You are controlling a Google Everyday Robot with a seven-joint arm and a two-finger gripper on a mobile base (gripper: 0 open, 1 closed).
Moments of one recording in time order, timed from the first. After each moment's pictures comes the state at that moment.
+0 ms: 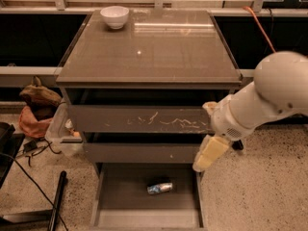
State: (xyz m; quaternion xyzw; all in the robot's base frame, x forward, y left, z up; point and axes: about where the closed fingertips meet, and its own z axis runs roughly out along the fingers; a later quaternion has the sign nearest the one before) arm 0.473 -0.137 0.785 -0.59 0.77 0.10 0.23
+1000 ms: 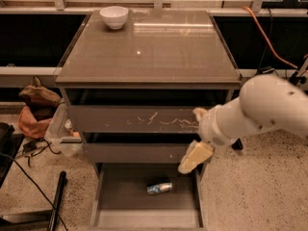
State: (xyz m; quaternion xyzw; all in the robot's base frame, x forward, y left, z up) arm 0.491 -0.112 0.748 -0.57 0.76 0.11 0.27
